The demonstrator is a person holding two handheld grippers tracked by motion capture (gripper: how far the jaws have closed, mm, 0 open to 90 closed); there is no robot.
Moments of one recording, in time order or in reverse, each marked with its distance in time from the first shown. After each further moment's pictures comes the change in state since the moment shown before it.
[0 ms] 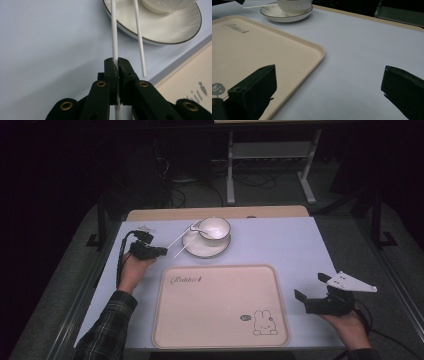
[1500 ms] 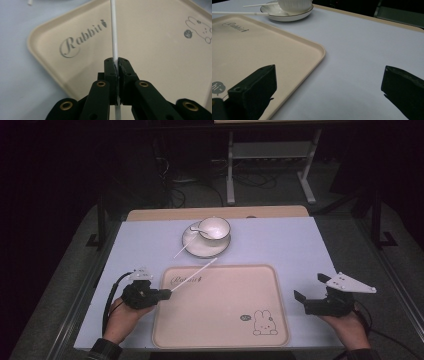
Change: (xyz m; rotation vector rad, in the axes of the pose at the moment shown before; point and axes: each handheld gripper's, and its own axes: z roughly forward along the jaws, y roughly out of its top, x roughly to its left) left arm -0.099 -0.090 -0.063 0.000 -0.204 0.138; right arm 0.003 0.000 -0.001 0.004 -0.006 -0.010
